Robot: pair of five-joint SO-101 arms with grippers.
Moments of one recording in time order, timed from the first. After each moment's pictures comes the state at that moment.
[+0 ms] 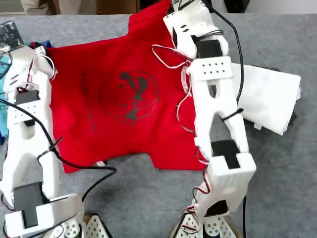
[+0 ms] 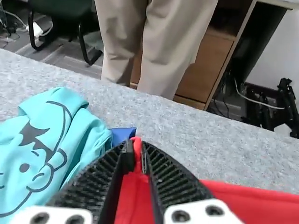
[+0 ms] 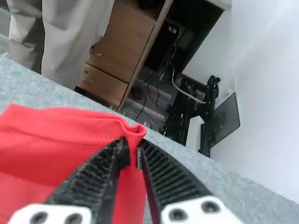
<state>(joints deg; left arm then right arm) -19.1 -11.8 27.6 8.0 -2.6 -12.0 18.1 -26.2 39.1 15.7</state>
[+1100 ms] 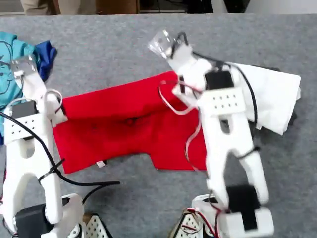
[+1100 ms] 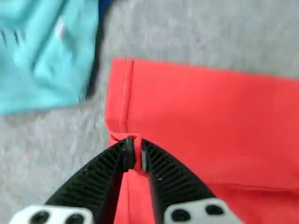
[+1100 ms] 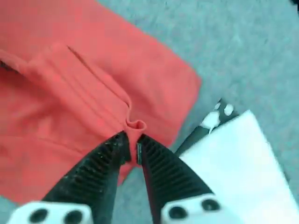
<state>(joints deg) -19.1 -24.6 35.7 59.8 -2.6 -11.2 -13.3 13.5 68.7 32.7</state>
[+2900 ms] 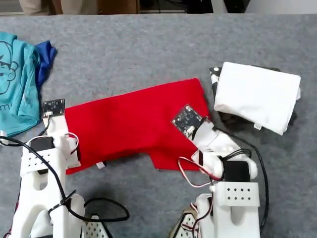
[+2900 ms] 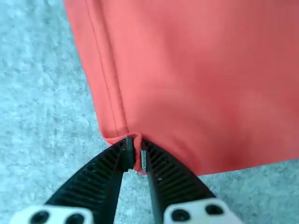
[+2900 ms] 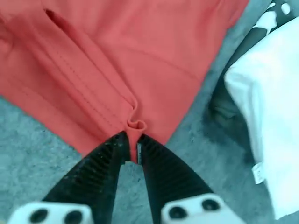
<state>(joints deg) -16.2 -42.1 65.0 62.4 -12.4 -1.8 -67.6 69.6 67.6 38.6</state>
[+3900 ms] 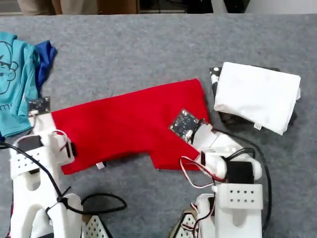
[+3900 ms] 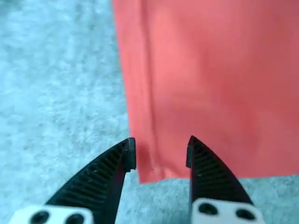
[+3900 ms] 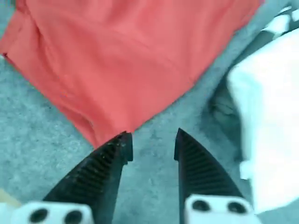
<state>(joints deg) -24.1 -42.1 59.0 67.0 -14.8 -1.6 -67.7 61.9 75.5 45.2</state>
